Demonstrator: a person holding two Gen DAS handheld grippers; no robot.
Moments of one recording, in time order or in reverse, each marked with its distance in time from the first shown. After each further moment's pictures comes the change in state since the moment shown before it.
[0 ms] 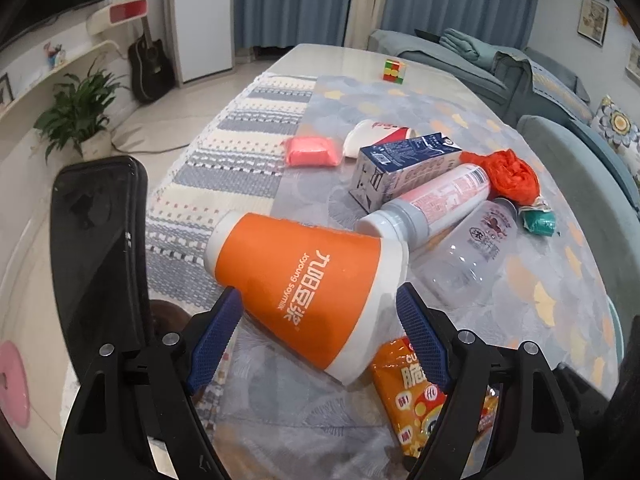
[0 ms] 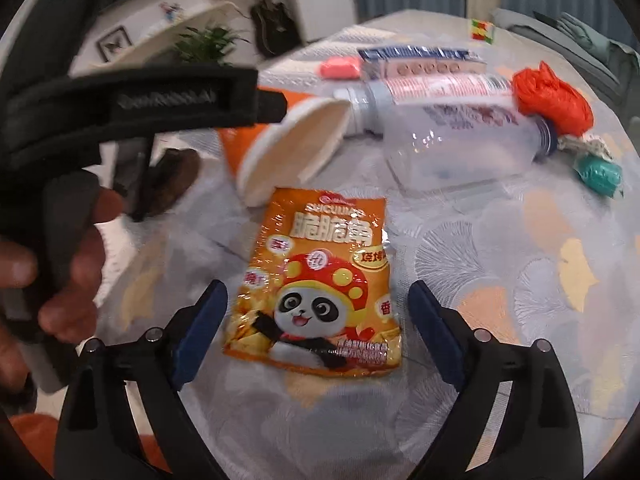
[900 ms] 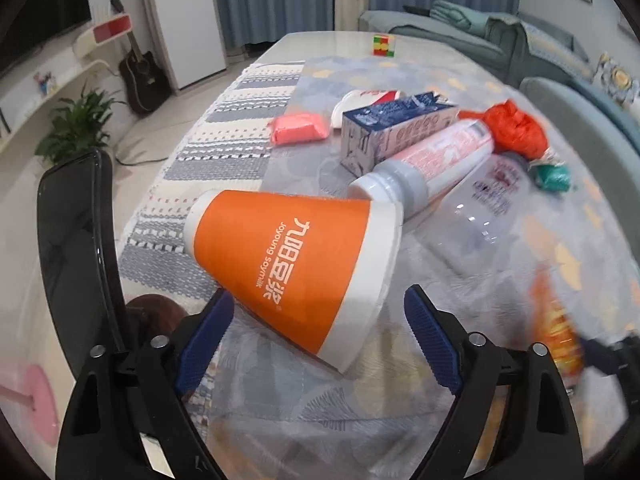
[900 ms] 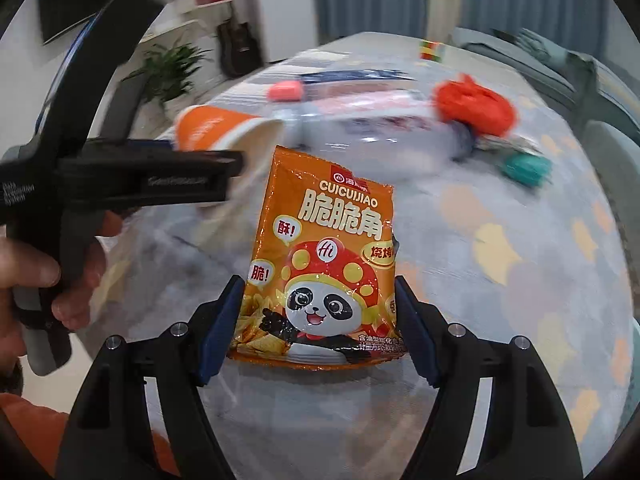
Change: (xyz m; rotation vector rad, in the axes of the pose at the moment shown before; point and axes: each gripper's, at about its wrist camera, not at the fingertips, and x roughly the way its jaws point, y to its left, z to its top) left arm 0.017 -0.025 -0.016 0.132 0.044 0.106; right arm -0.053 -0.019 -0.029 0.027 -0.100 -0.165
